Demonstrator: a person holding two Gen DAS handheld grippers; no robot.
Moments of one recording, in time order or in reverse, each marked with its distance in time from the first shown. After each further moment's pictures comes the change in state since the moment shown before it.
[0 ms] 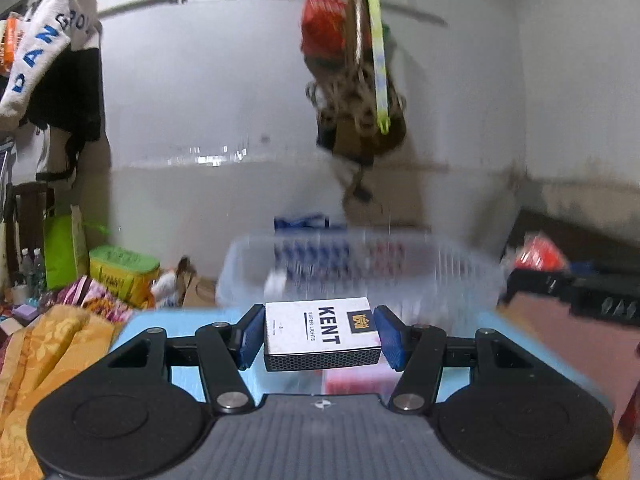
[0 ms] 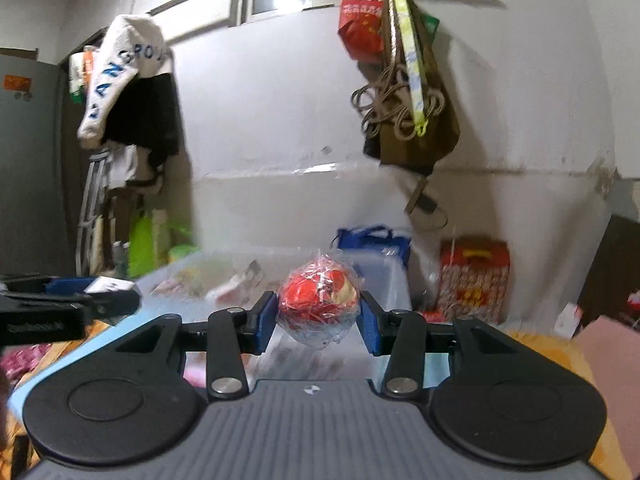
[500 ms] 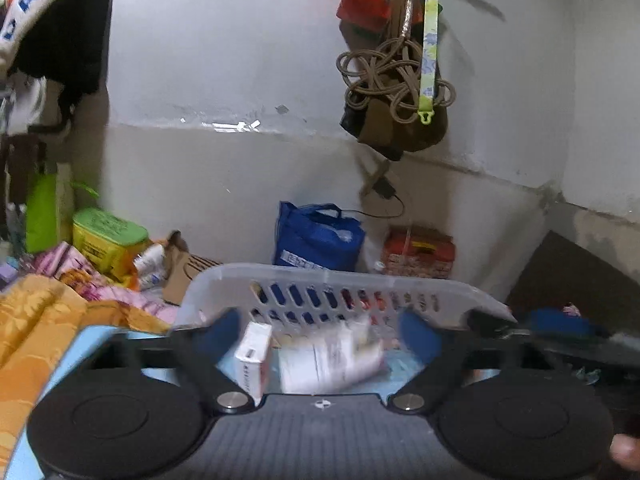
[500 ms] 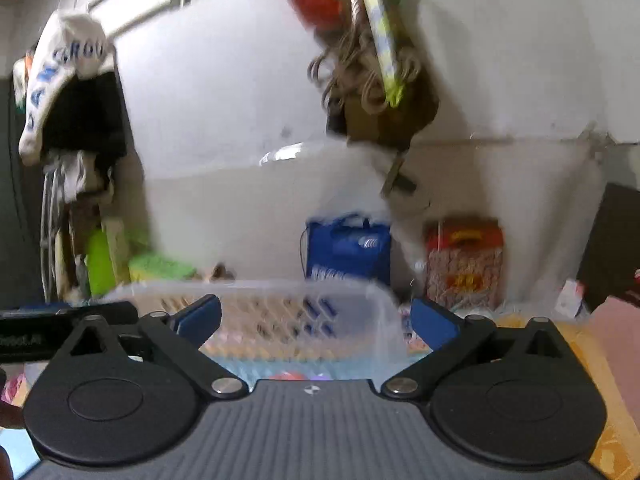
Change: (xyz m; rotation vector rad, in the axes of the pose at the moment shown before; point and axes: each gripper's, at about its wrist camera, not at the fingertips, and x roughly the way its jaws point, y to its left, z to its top) left arm 0.132 -0.001 0.048 -0.132 0.093 0.029; right arm 0.101 -0.026 0.018 0.110 0.034 -0.051
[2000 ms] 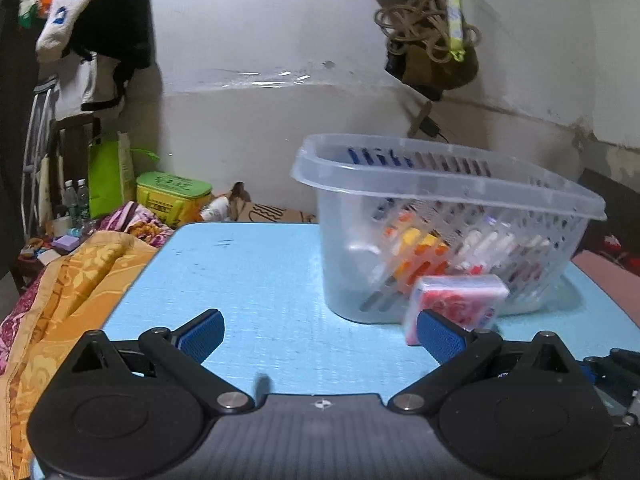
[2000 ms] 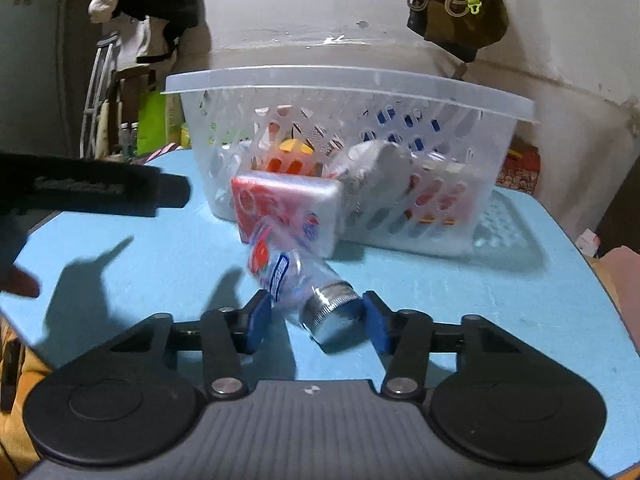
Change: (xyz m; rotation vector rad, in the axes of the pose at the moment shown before) left arm -0.076 0.041 -0.109 0.080 0.109 0.142; right arm -0.068 0.080 -0.138 -0.184 0.295 0.059
